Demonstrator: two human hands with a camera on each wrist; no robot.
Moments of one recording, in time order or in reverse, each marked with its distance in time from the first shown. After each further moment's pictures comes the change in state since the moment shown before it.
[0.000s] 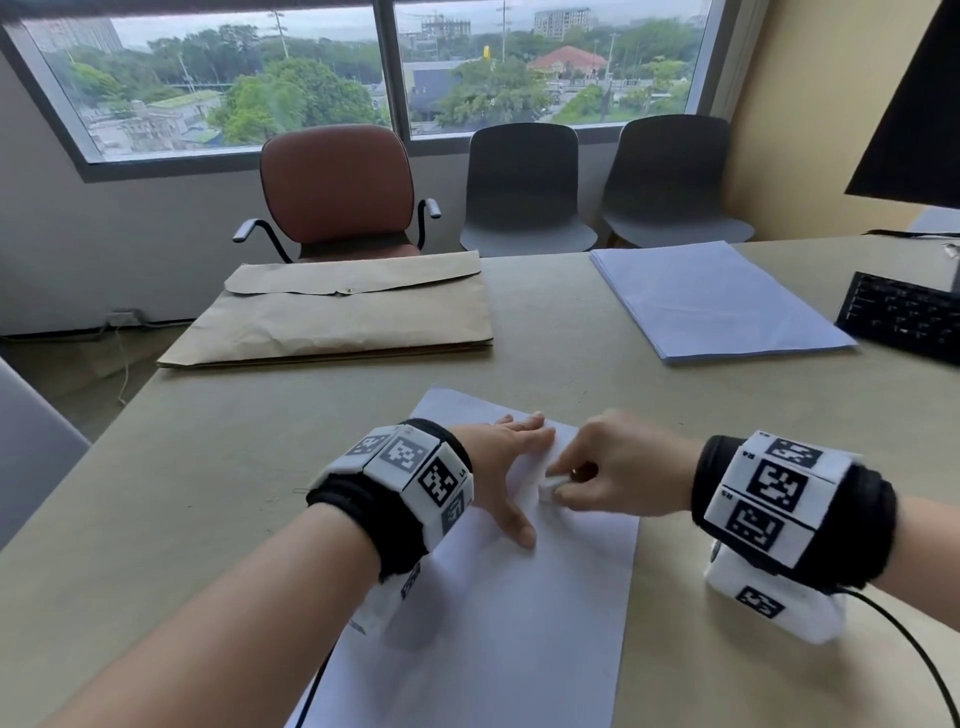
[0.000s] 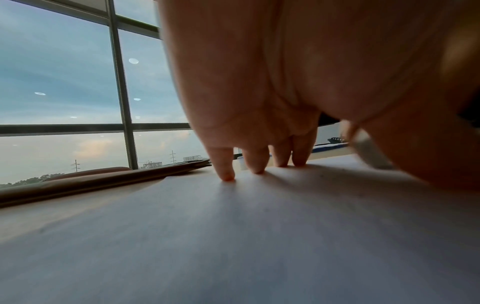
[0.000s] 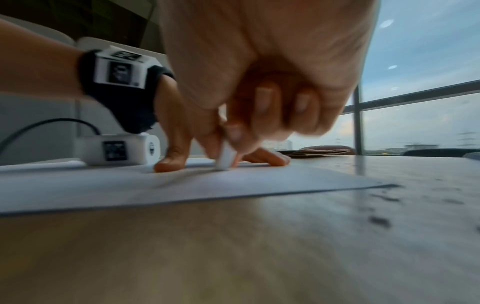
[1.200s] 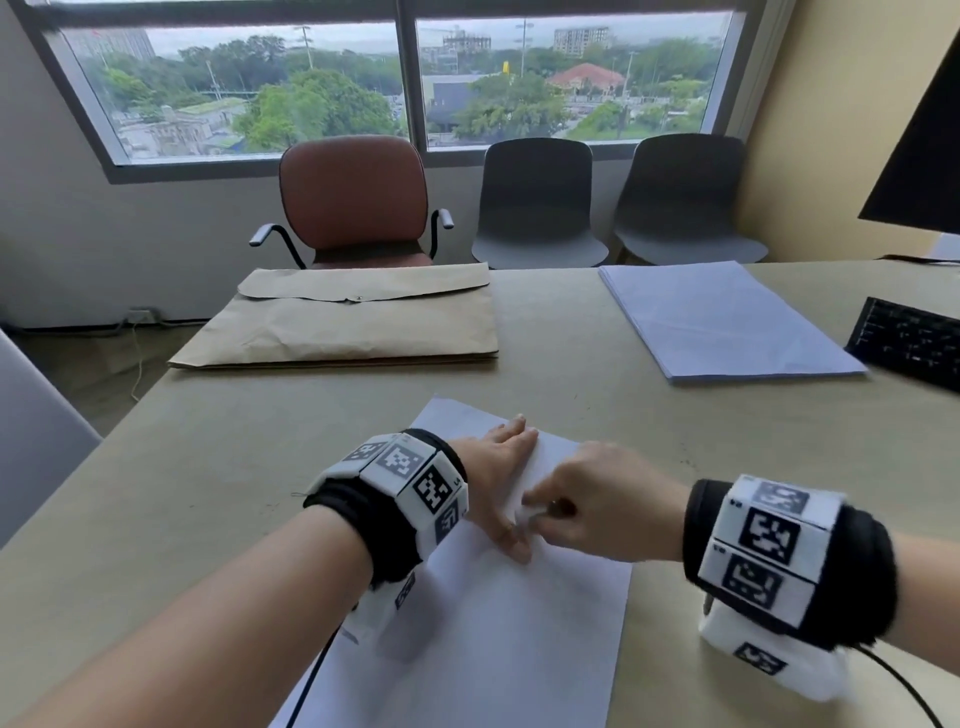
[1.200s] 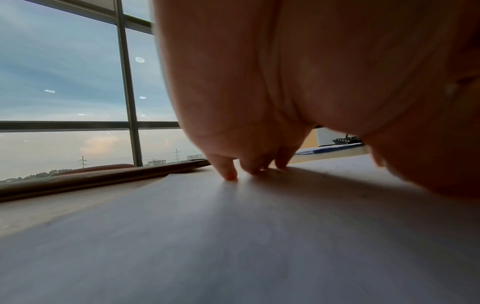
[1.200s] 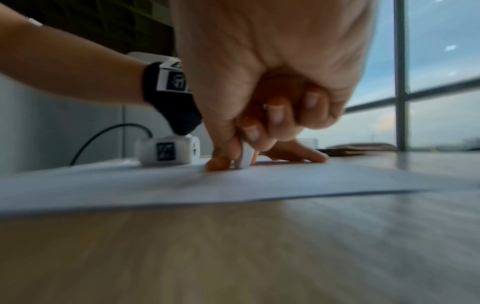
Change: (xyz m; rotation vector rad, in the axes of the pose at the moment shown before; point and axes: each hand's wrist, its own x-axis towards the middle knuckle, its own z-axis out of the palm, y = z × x) left_hand 0.000 0.001 0.001 0.050 0.015 -0.090; right_hand -0.004 -0.020 0.008 -0.187 0.044 -0.084
